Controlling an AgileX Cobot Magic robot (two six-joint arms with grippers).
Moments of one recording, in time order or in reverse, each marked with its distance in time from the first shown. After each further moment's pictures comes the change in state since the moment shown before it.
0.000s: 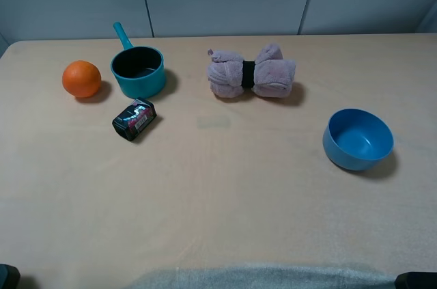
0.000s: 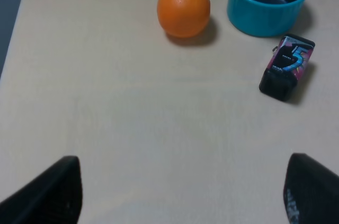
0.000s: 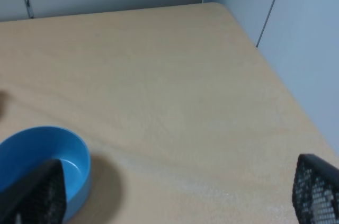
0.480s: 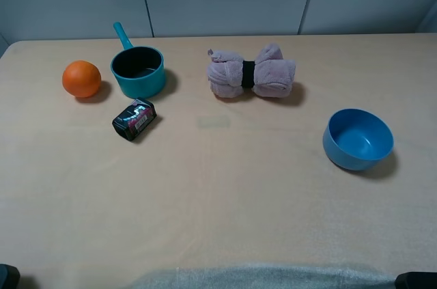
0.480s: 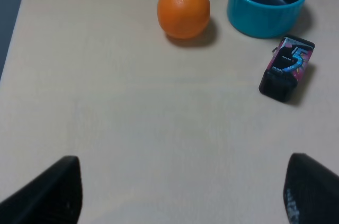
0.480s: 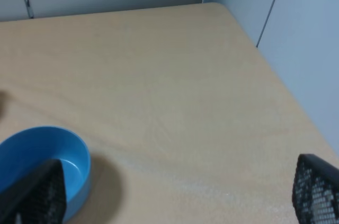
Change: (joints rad) left arm 0.000 0.000 0.000 0.000 -0.002 0.000; right arm 0.000 0.000 0.000 0.000 0.000 0.000
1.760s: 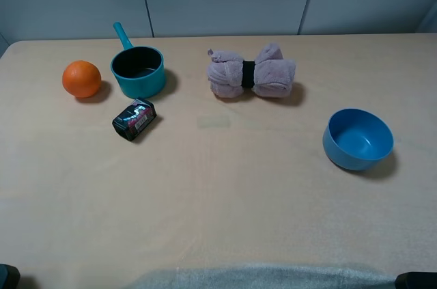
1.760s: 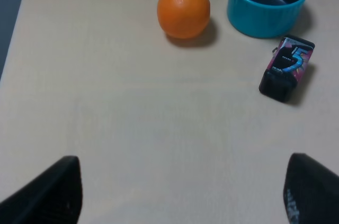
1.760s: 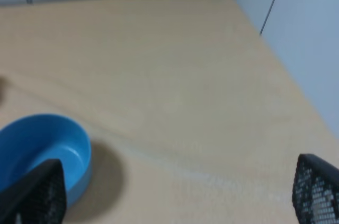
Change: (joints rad) left arm 0.000 0.000 0.000 0.000 0.000 0.000; right arm 0.000 0.104 -0.015 0.005 0.001 0.000
